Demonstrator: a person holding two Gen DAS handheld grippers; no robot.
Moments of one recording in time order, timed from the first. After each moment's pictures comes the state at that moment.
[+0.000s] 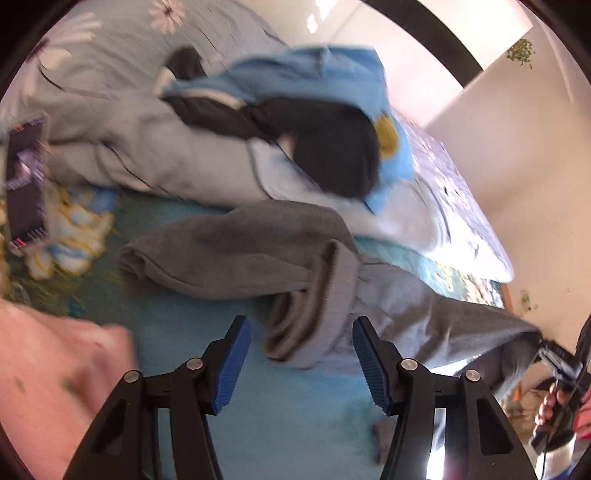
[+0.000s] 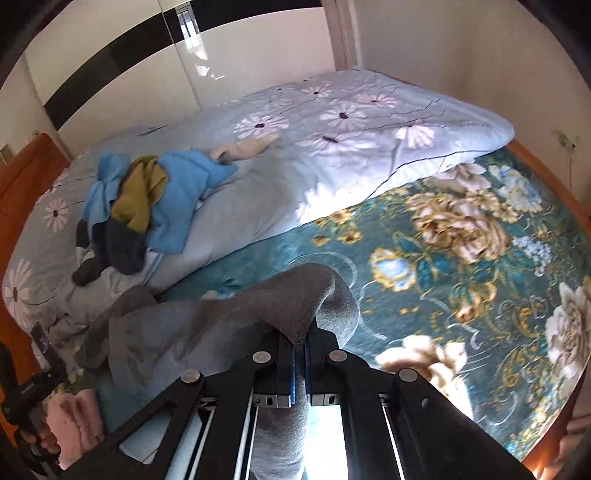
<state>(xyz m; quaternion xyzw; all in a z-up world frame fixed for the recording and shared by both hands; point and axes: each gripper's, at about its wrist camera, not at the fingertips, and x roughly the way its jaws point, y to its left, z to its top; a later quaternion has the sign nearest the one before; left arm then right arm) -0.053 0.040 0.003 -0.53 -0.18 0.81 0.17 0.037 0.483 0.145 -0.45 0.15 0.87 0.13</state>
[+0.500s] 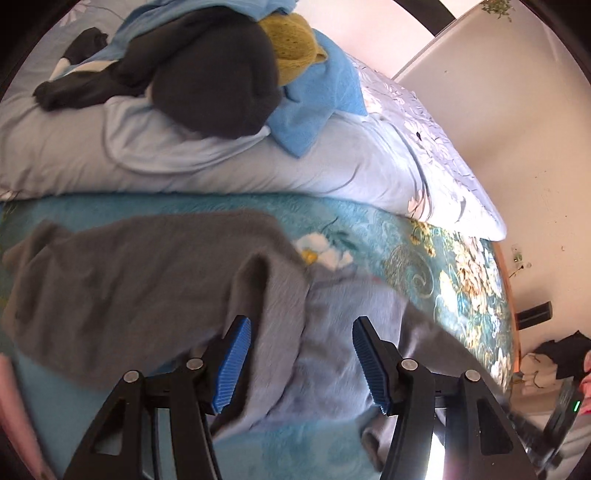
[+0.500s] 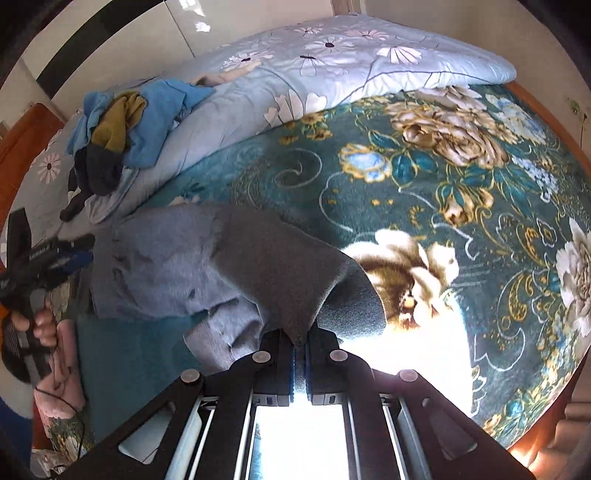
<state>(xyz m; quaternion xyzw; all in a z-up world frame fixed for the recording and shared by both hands) -0.101 0.185 -0.046 -0.56 -0.13 0.78 0.22 0.126 0.496 0.049 -0.54 0.18 0.82 0.10</state>
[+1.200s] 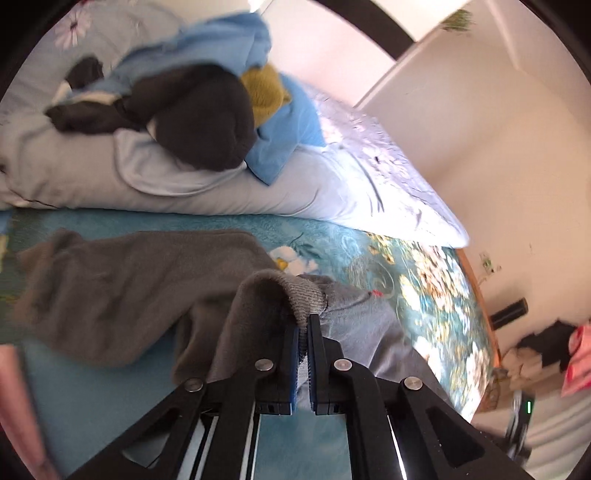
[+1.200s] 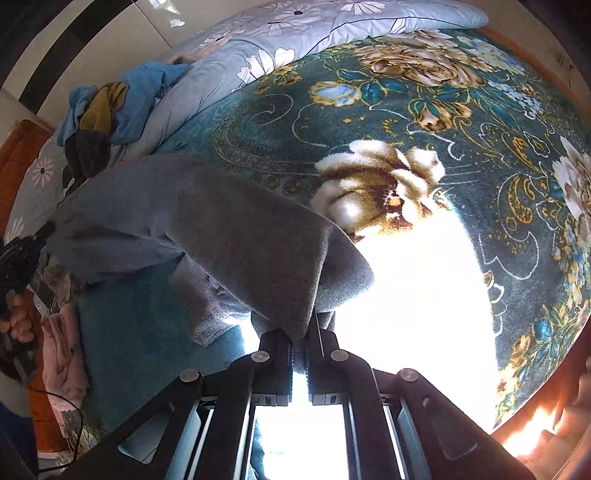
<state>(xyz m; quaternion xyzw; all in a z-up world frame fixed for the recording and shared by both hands) -0.014 0.127 -0.001 -0.49 -0.15 0.81 0.28 0.185 0.494 0.013 -0.56 0.24 0.79 0.11</state>
